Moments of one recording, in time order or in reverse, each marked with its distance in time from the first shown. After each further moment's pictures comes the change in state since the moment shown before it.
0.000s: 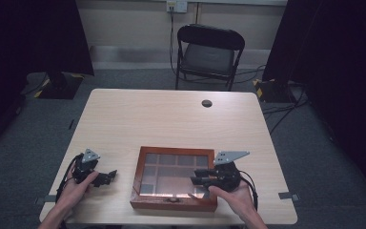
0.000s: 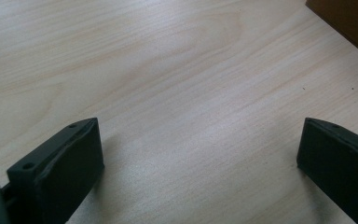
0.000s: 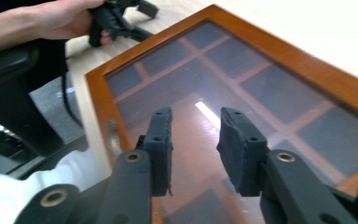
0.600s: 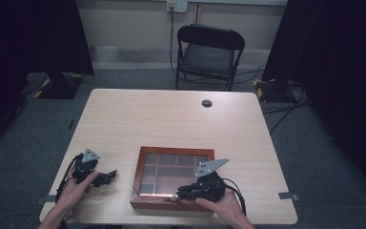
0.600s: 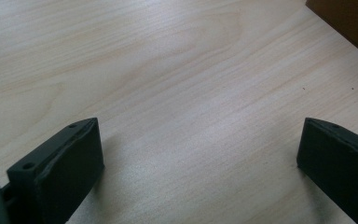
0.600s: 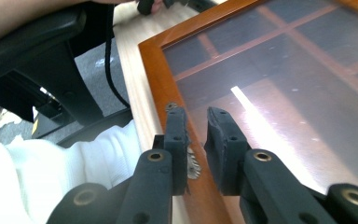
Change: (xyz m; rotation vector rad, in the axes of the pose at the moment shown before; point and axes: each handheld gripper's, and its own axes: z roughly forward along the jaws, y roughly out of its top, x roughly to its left) left arm 0.000 0.000 0.000 0.000 0.000 0.000; right arm 0.028 -0.004 0.036 0.104 0.160 -0.075
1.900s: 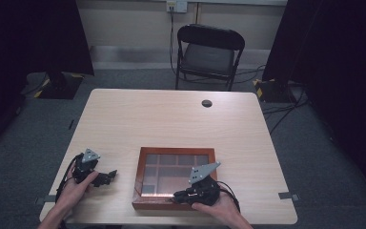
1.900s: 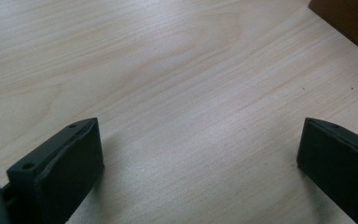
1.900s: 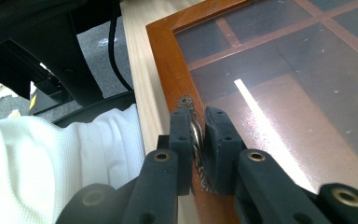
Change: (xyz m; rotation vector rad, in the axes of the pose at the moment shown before) left arm 0.001 0.000 0.000 0.002 -0.002 0.006; right arm 0.004 -0.003 0.014 0.057 0.020 -0.084
